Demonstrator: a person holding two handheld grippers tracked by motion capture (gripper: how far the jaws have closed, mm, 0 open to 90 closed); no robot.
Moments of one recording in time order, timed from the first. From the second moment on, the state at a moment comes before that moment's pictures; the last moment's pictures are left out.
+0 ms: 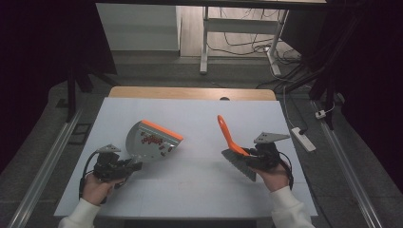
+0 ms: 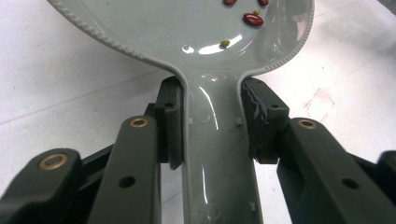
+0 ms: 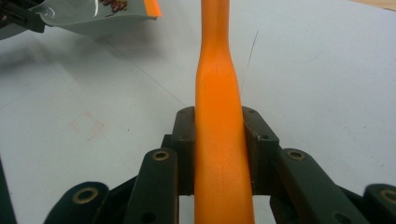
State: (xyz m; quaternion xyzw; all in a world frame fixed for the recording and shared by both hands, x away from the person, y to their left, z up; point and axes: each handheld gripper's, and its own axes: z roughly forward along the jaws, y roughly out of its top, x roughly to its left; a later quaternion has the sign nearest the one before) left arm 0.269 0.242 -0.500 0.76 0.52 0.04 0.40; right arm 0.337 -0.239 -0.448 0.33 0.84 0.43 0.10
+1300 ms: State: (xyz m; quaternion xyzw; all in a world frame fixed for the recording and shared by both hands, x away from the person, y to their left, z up) left arm 0.255 0.237 -0.523 0.66 0.64 0.09 0.39; right arm 0.334 -0.252 -0.475 0.36 0.84 0.40 0.03
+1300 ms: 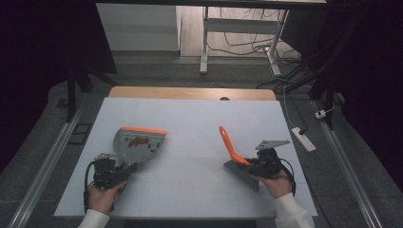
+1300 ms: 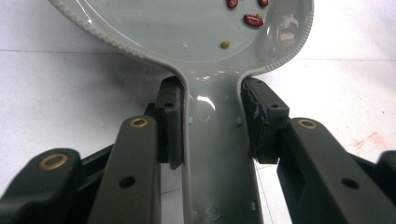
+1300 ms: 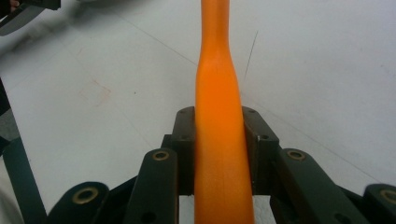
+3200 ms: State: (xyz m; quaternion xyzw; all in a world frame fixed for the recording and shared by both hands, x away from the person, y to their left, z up) left arm 0.253 0.238 -0.525 0.67 0.63 0.09 0.38; right arm 0.368 -0.271 -0.494 0.42 0.84 0.33 0.11
